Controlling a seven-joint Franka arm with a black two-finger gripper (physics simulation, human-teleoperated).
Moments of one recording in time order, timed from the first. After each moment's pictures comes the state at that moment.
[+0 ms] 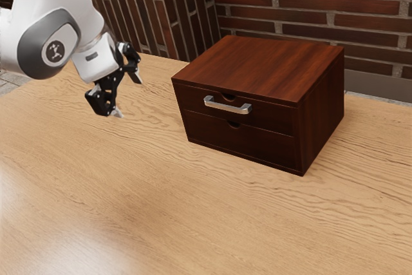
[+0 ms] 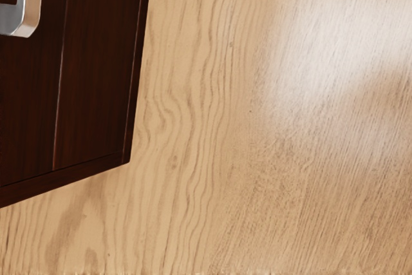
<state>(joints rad) -0.13 -0.12 0.30 -1.73 0.15 1.96 1.50</state>
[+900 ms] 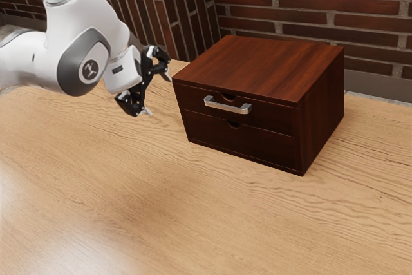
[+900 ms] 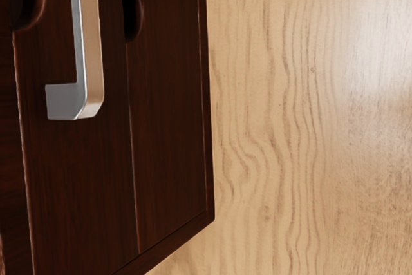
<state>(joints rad) -0.10 -0.01 0.27 -1.75 0.06 2.22 1.69</state>
